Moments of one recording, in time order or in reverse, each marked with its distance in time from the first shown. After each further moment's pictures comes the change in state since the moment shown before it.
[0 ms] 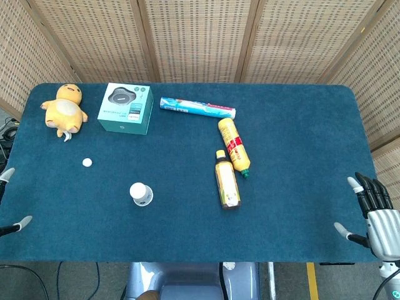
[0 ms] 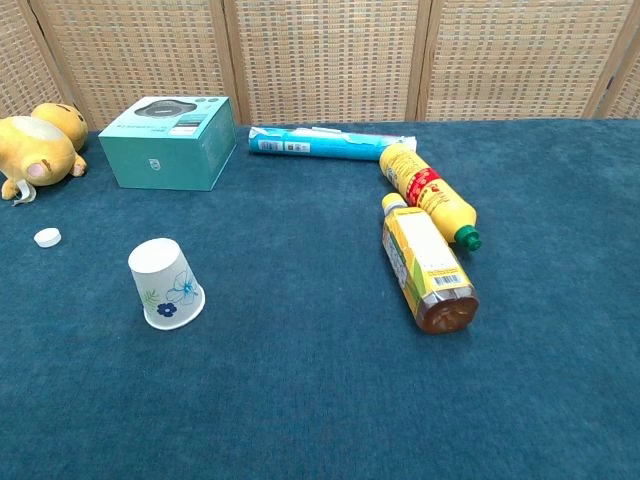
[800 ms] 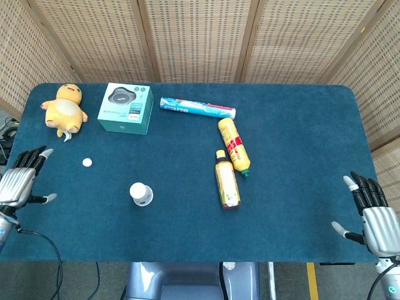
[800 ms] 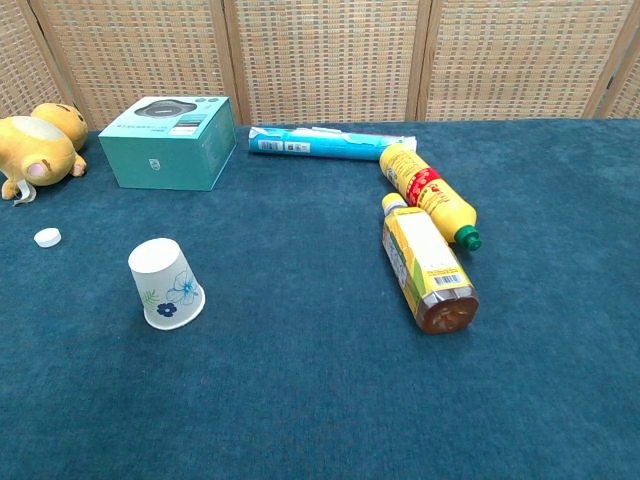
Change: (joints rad) left arm -0.292 -0.138 -0.090 0.316 -0.125 -0.449 -0.098; right arm 0.021 -0.009 0.004 -0.007 0.040 -0.064 -0.029
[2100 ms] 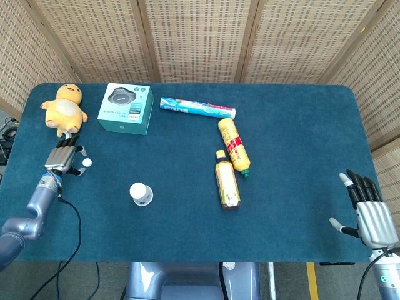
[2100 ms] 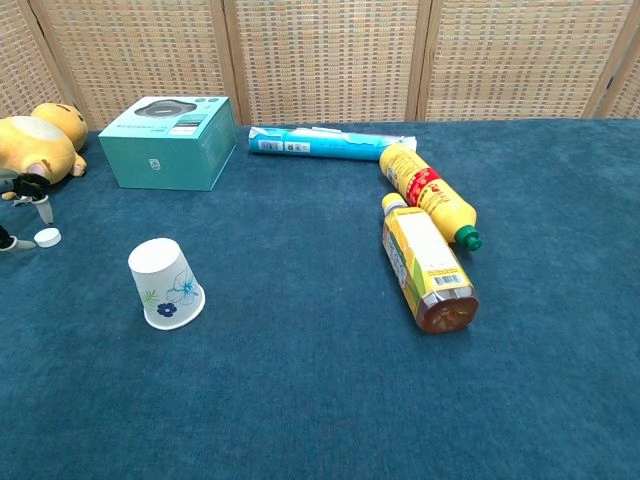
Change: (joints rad) left arm -0.328 -0.529 -0.009 0.841 -0.094 -0.477 -0.183; right arm 0.033 -0.033 0.013 0.028 0.074 -0.081 -0.031
